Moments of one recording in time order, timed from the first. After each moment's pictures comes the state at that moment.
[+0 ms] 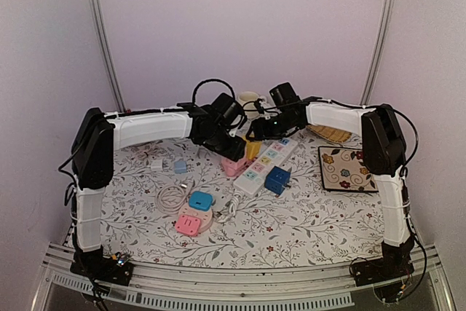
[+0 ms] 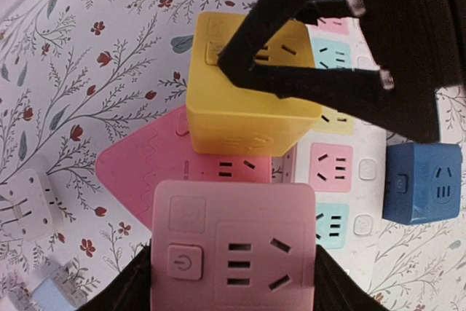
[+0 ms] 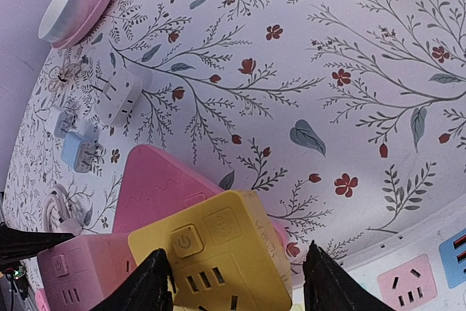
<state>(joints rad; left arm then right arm) -0.81 2.10 1.73 -0.61 -0.15 -0.22 0.57 2.25 1.85 -0.48 -0.30 0.26</state>
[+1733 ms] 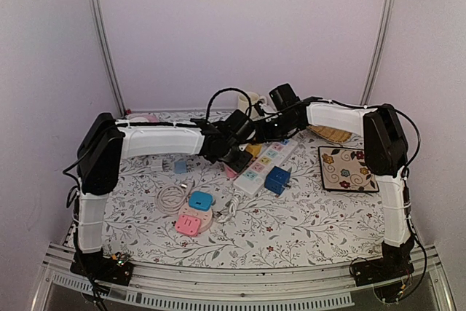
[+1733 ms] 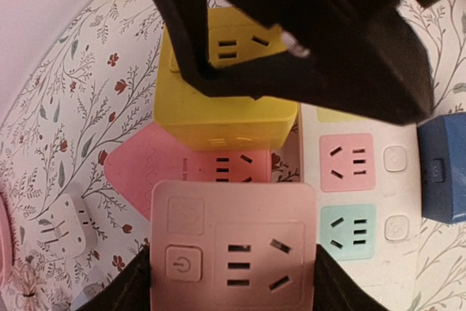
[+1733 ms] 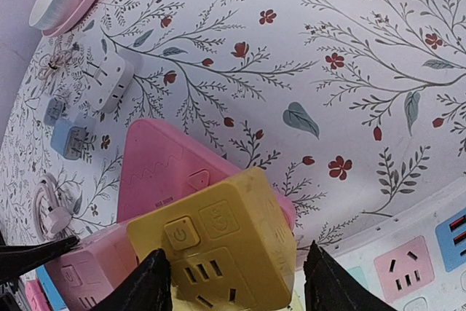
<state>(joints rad) -0.92 2.12 1.67 -0.51 -0.40 -0.06 0.58 2.23 1.82 -0.50 -0.27 0.23</state>
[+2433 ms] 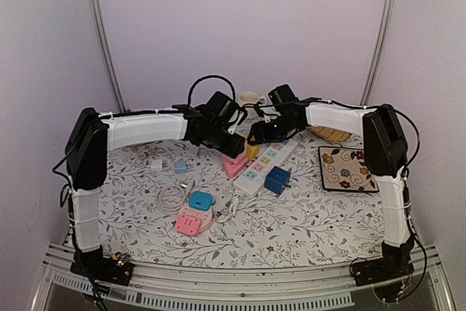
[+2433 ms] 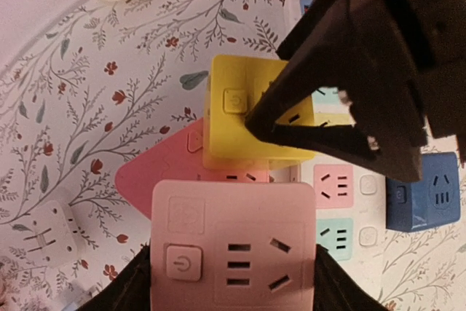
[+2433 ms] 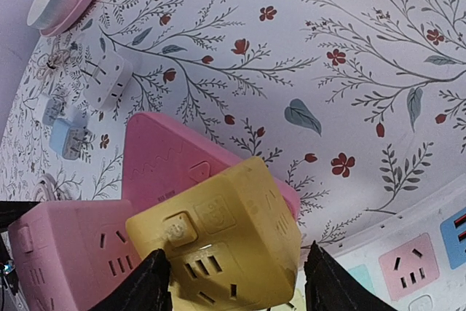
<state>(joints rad) -0.80 2.05 1.66 -0.49 -0.14 -0.13 0.59 2.23 1.82 -0.50 -0.26 0.24</state>
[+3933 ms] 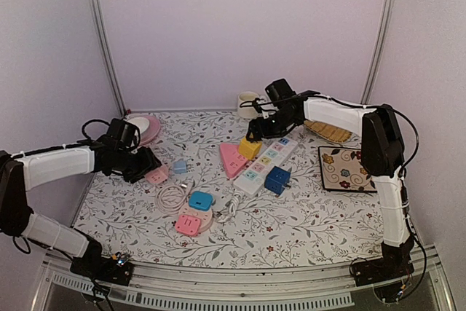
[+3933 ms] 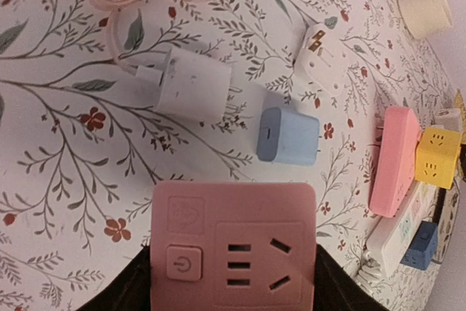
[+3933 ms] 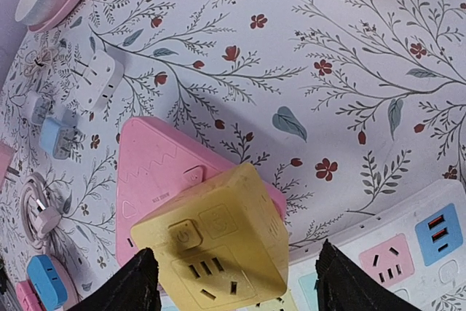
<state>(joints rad) -0.34 1.34 0.77 -0.34 0.02 -0.80 0.60 2.25 1.94 -0.62 -0.21 0.21</state>
